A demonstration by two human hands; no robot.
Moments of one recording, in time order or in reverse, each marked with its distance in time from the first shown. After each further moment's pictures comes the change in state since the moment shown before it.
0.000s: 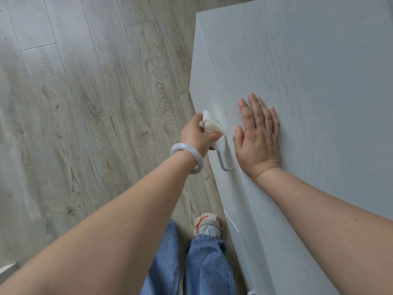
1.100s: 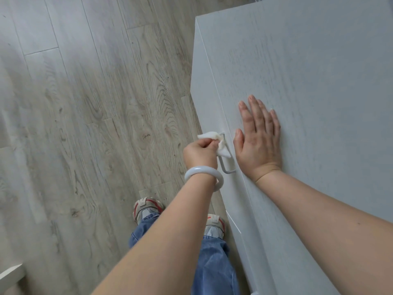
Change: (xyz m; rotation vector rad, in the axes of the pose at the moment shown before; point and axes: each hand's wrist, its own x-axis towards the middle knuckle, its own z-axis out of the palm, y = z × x) left_hand -0.031 -0.005 0.029 -0.329 0.269 -0.255; right_hand 0.002 -0.001 -0.002 0.002 0.000 0.000
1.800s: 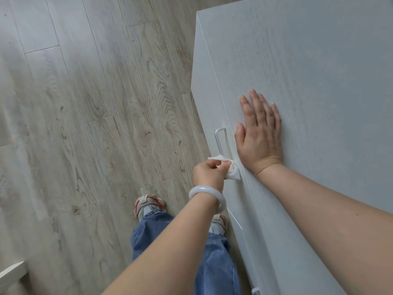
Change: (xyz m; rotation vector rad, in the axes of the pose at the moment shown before) left_hand -0.024 -0.051 -0.004 0.094 -0.138 -0.137; right_hand -0.002 0.001 0.003 -0.005 0.026 -0.001
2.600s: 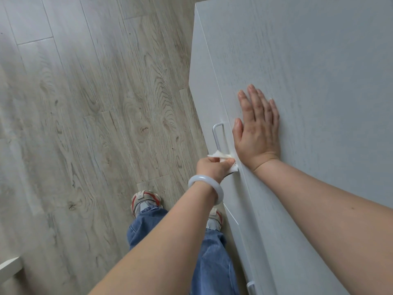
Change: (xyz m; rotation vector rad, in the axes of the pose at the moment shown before) left_hand 0.005 0.003 0.005 -0.187 -0.168 -0.158; right_hand 0.001 0.000 0.000 0.001 -0.005 -0.002
